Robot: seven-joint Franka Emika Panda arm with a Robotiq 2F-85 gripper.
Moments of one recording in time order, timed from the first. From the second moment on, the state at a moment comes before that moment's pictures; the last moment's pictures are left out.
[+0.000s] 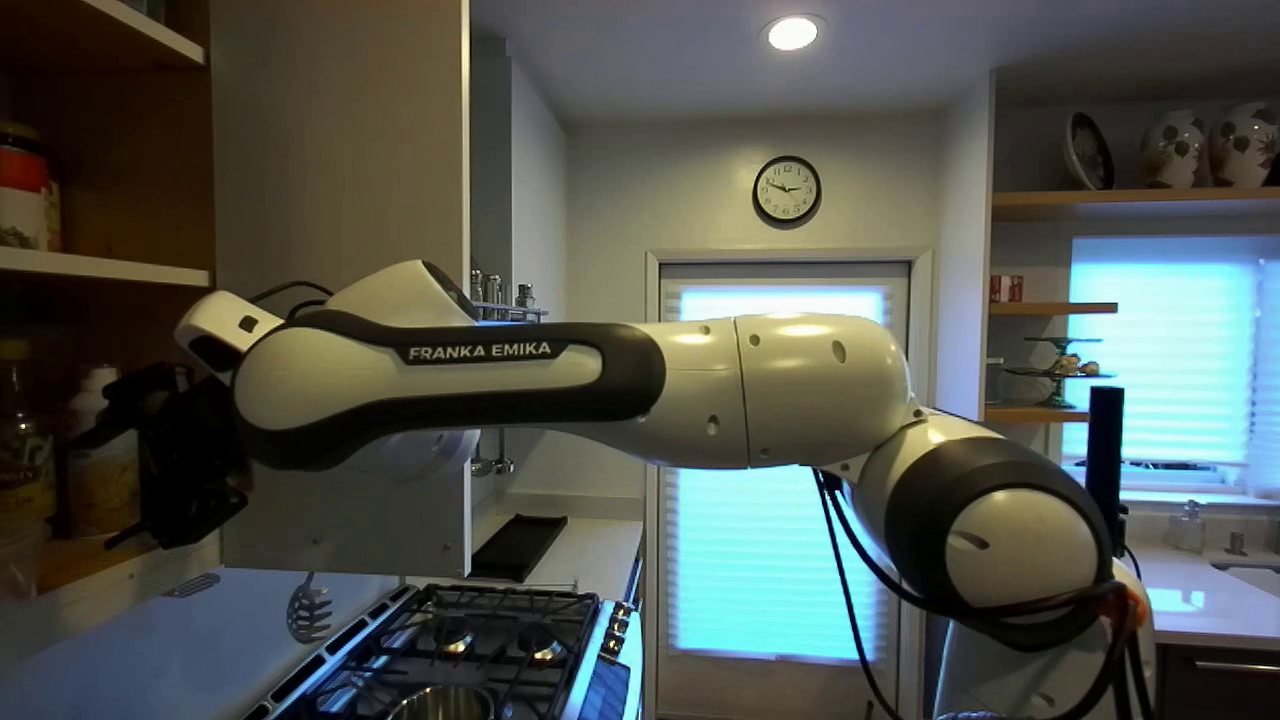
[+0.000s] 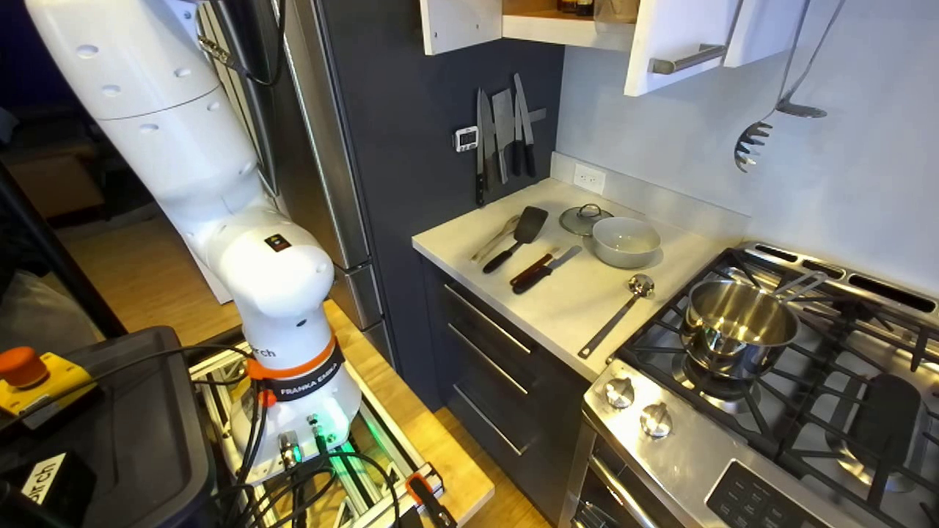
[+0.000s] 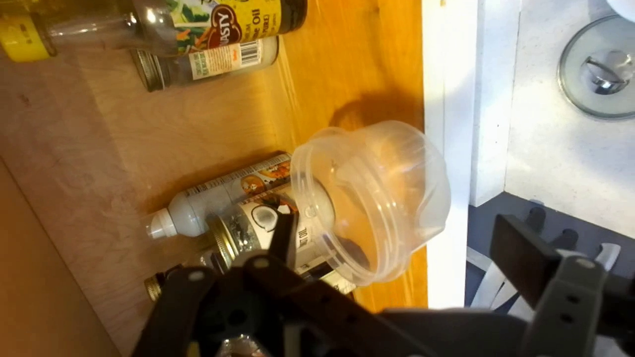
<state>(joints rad) 0.14 -0.16 -0.17 -1.81 0.35 2.68 -1.79</state>
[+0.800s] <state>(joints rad) 0.09 -0.31 -0.11 -1.92 0.33 2.57 -1.35</state>
